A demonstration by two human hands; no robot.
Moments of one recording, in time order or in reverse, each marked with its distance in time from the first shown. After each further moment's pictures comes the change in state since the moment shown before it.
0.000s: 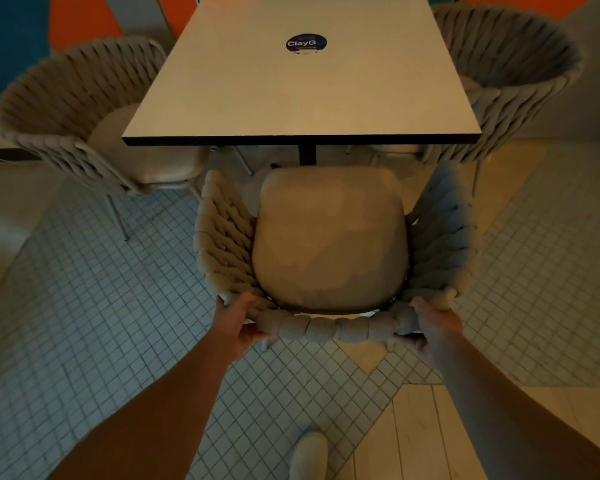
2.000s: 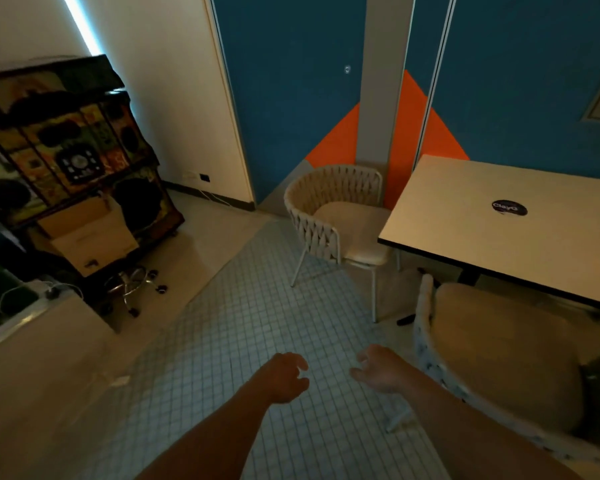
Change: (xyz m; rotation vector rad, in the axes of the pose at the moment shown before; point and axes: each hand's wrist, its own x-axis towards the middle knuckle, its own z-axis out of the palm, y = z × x) left_hand -0.270 0.156 -0.376 1.319 0.062 0.353; right_hand -0.396 0.142 0.277 -1.699 -0.819 -0.835
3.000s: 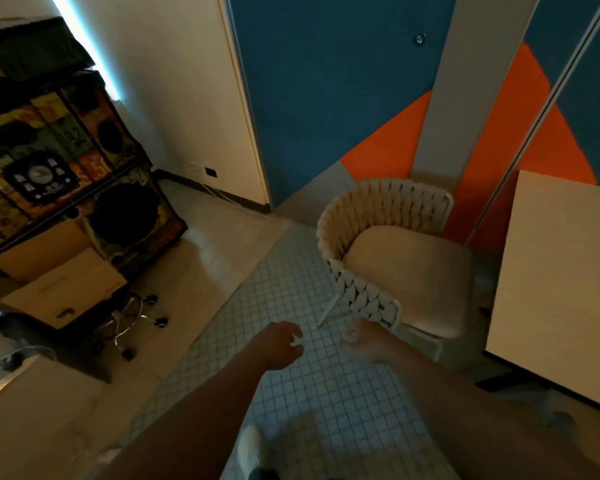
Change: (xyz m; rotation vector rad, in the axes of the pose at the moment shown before) left_hand 0.385 -0.100 -0.331 0.006 0.050 -0.032; right_hand 0.427 -0.215 -0.223 -0.023 -0.116 0.022
